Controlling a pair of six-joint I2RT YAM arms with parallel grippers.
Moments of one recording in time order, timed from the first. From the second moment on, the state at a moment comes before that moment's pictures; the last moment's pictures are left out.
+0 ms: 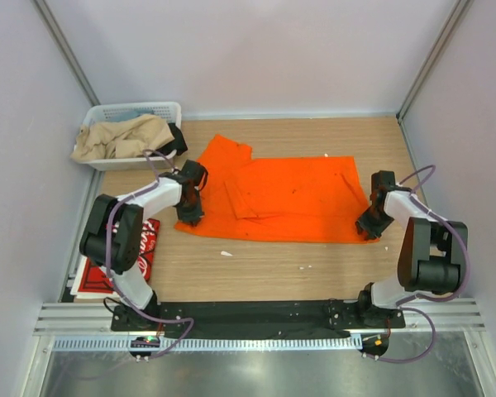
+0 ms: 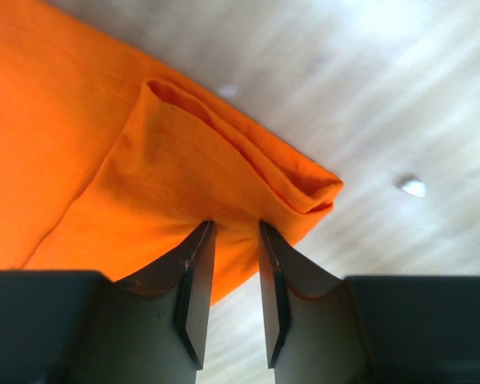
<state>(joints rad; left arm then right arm) -0.34 1.79 1.12 -0.64 -0.15 -0.50 -0.12 1.52 0.83 -0.64 0.16 0.71</state>
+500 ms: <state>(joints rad) -0.48 1.12 1.04 -0.90 -0.16 -0.66 0.34 1.30 1.00 -0.70 0.10 0.54</state>
